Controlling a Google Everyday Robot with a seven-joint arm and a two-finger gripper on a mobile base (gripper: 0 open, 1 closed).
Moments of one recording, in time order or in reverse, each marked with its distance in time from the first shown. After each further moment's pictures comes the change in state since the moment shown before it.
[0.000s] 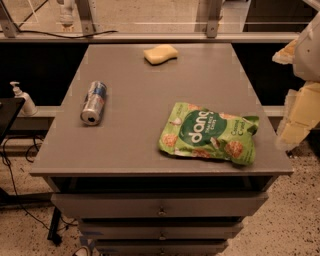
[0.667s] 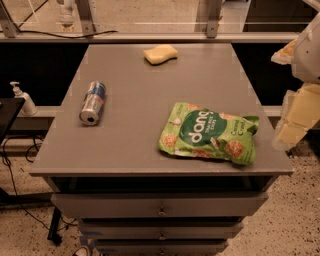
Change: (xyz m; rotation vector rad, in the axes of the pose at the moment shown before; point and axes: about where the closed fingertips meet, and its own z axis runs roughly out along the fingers) arm -0.003 0.000 0.001 0.009 -0.016 0.005
